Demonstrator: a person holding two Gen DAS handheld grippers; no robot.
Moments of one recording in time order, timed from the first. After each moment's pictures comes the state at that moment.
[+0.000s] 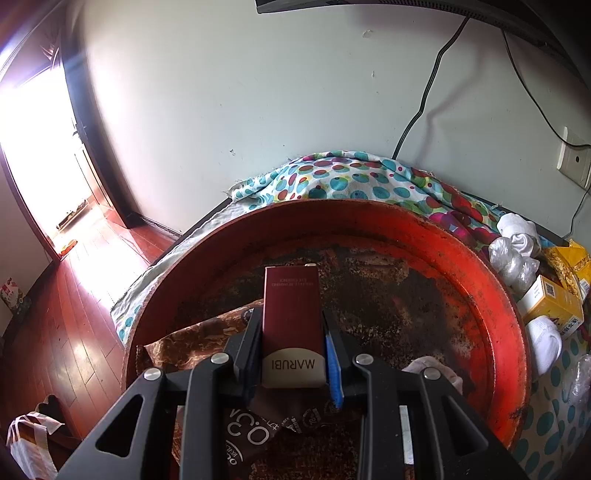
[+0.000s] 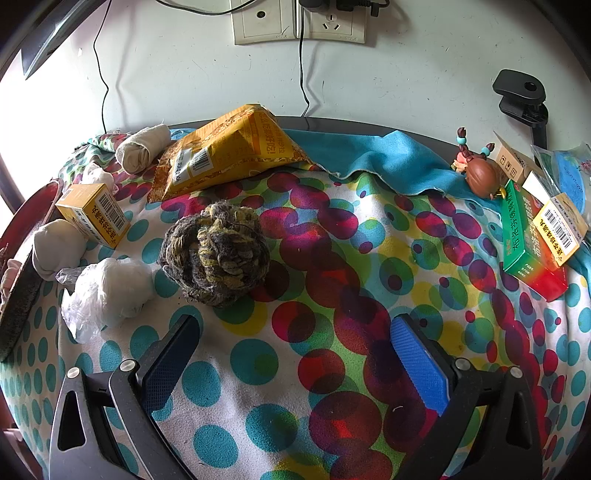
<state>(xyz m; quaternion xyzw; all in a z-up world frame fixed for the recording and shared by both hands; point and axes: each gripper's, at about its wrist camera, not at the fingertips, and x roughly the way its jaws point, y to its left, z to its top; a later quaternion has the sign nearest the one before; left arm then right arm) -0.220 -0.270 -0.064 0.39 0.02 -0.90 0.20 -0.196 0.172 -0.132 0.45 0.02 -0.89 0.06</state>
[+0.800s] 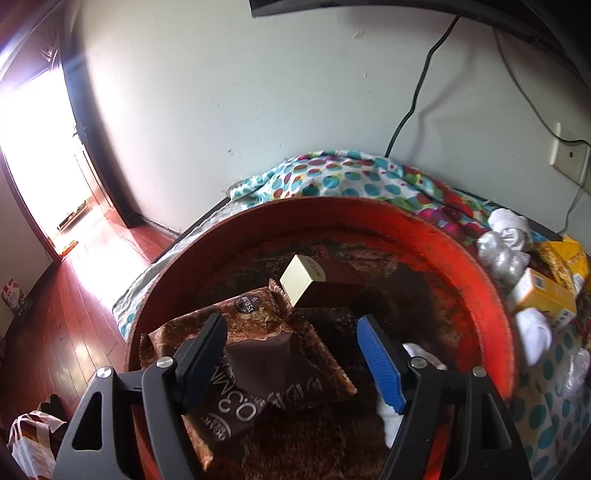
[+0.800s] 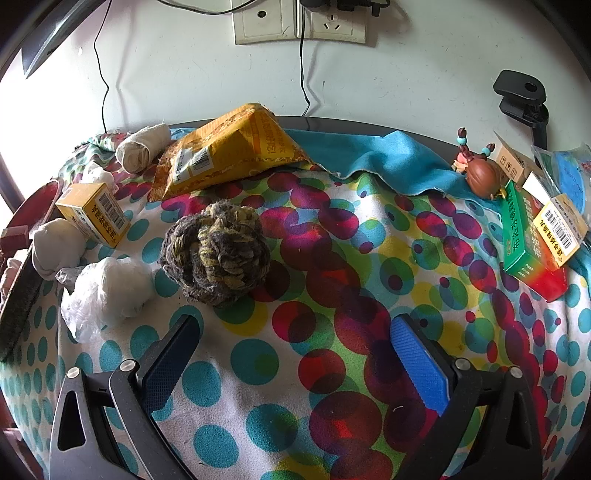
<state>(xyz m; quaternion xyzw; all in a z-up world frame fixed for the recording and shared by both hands) -0.209 -0.256 -0.056 0.39 0.02 -0.90 0.20 -0.197 0.171 -0.132 0.46 0.02 -0.89 0.06</state>
